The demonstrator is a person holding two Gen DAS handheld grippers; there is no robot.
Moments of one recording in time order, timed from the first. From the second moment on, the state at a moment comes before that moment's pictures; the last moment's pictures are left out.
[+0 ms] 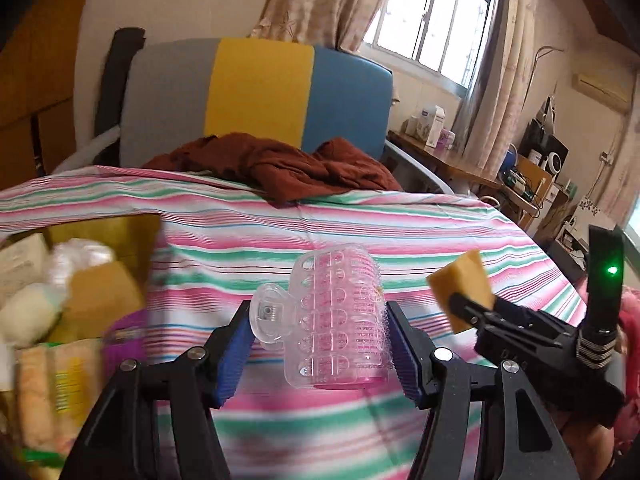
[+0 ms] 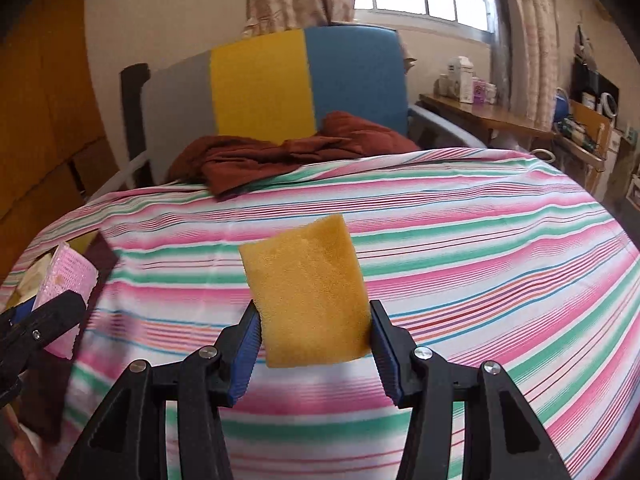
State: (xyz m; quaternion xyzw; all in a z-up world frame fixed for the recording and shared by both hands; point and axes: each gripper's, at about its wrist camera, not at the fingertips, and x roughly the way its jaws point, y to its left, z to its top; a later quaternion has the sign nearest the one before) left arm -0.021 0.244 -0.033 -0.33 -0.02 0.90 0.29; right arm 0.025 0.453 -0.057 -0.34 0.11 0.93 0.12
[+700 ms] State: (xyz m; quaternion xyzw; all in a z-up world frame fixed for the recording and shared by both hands) left arm -0.019 0.067 -0.048 -0.38 0.01 0.90 0.21; right arm -0.049 0.229 -0.001 -0.37 0.05 0.92 -0.14
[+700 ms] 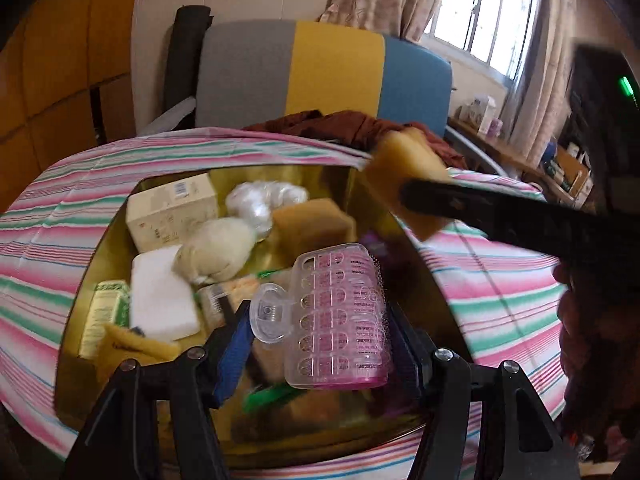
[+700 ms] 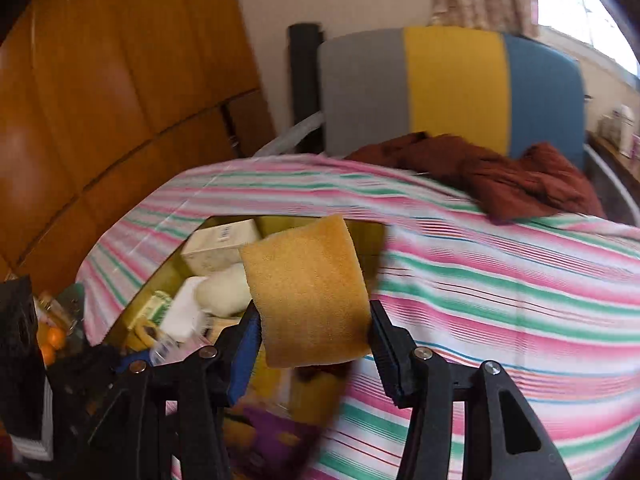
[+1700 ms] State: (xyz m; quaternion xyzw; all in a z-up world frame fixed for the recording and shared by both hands) left arm -0.004 0.015 -0.021 -0.36 -0.01 0.93 0.07; right arm -0.040 0.221 -0.019 -0.43 0.09 0.89 -0.09
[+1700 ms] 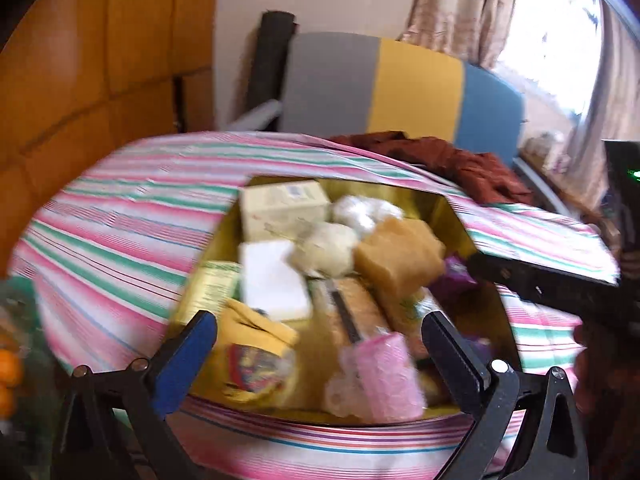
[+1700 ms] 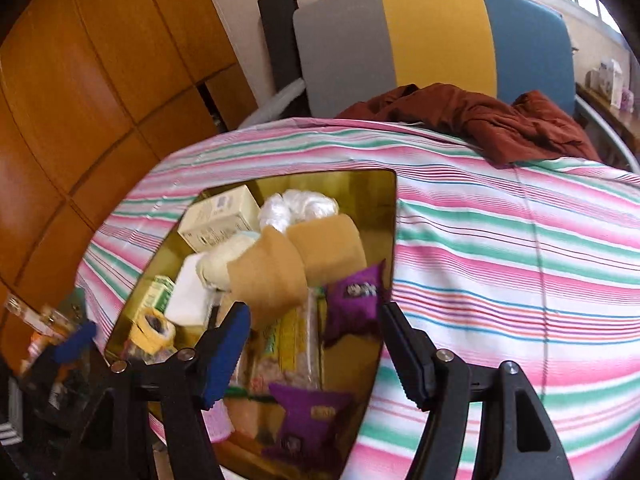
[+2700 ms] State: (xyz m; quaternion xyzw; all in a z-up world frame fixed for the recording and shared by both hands) left arm 0.002 -0.034 0.018 -0.40 -0.01 0.91 -0.07; right arm -0.009 0.167 0.019 -0.43 0.01 0.90 -0.02
